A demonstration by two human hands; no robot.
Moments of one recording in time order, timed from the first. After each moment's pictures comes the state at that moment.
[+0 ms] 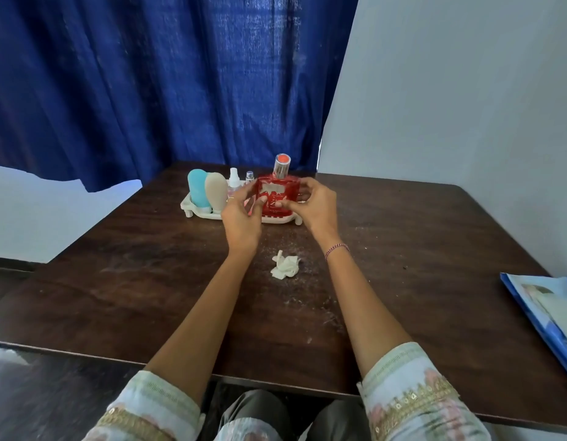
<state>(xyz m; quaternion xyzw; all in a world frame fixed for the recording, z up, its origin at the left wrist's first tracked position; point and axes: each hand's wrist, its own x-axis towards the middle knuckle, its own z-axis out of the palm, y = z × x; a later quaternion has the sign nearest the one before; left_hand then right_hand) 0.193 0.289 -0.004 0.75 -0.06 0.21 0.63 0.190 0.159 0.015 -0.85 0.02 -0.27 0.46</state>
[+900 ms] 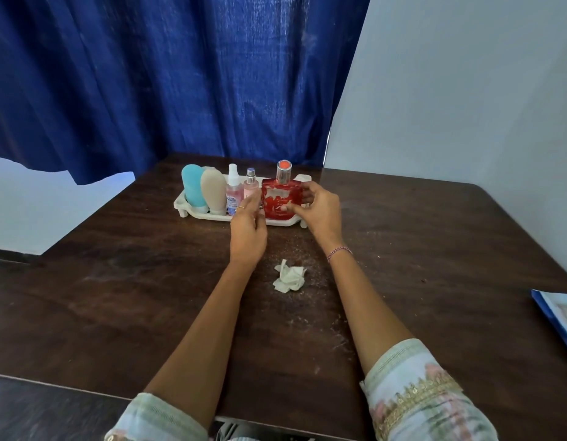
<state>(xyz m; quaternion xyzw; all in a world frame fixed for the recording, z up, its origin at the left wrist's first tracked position) 0.235 0.283 -0.035 0.84 -0.10 0.18 0.51 0.247 0.142 -0.015 -0.89 0.04 -0.26 0.38</state>
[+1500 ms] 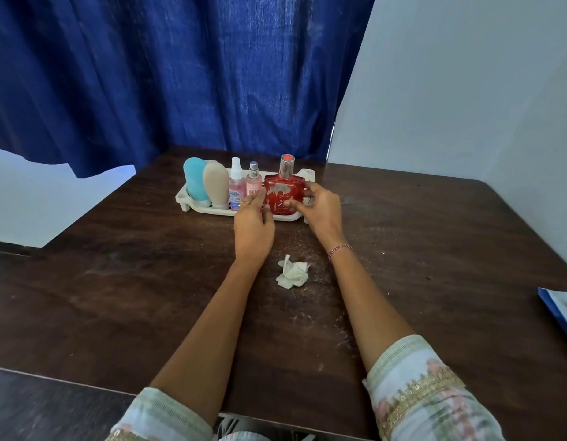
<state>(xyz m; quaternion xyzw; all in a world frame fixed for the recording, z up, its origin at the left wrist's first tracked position) 0.235 0.278 -0.034 0.87 -0.06 0.20 0.45 0.251 0.146 -0.021 -0.89 0.04 -0.23 0.39</state>
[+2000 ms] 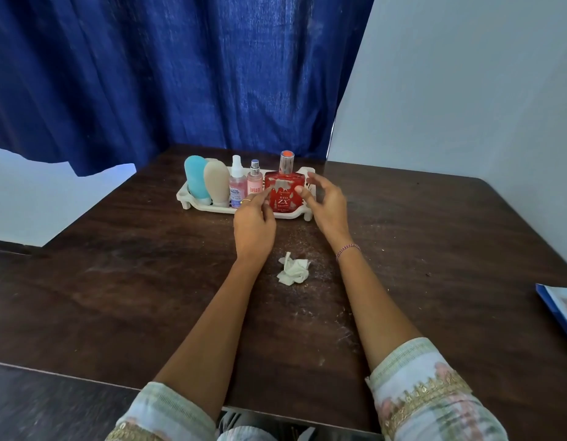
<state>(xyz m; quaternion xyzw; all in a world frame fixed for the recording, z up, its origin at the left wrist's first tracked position) 0.231 0.280 -0.032 0.85 -0.07 0.24 0.46 0.250 0.142 -0.026 -0.86 0.04 -0.24 0.46</state>
